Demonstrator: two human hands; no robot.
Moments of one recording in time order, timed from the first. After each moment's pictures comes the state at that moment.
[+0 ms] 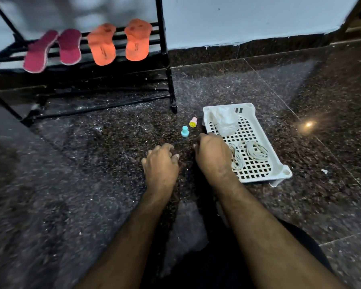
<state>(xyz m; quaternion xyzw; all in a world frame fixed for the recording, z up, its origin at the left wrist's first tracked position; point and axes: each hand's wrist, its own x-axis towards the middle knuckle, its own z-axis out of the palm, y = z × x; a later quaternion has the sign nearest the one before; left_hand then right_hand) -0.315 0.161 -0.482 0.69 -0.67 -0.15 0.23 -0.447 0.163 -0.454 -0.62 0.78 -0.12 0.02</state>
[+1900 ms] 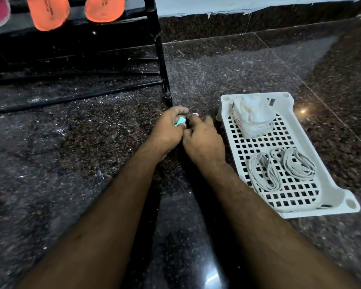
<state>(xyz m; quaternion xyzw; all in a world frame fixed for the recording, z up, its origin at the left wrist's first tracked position) -0.354 -0.007 -0.534 0.52 -0.61 -0.51 0.32 -0.444 0.051 -0.521 -0.56 0.78 -0.23 0.16</state>
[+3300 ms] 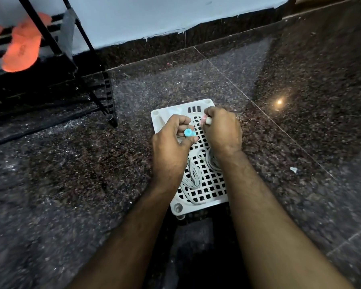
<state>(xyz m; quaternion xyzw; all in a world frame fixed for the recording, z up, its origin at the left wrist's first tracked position) -0.496 0.110 -0.472 0.50 -0.67 -0.37 0.41 -0.628 0.099 -0.479 -0.44 0.85 -0.29 0.07</state>
